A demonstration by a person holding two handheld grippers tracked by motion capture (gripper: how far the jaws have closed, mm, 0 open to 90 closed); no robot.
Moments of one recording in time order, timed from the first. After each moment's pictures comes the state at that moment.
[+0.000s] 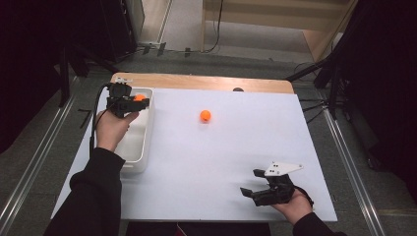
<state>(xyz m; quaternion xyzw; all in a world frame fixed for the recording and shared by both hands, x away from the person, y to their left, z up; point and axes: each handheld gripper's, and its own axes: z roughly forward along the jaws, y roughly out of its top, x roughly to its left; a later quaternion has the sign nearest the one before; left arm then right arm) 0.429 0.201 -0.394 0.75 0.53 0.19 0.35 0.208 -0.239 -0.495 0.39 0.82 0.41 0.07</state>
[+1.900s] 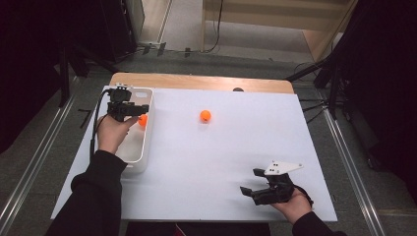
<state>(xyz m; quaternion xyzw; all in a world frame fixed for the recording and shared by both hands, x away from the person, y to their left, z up) 0.437 0.209 -0.419 0.75 0.55 0.17 0.32 0.210 -0.239 -0.495 0.39 0.82 0.41 0.07</state>
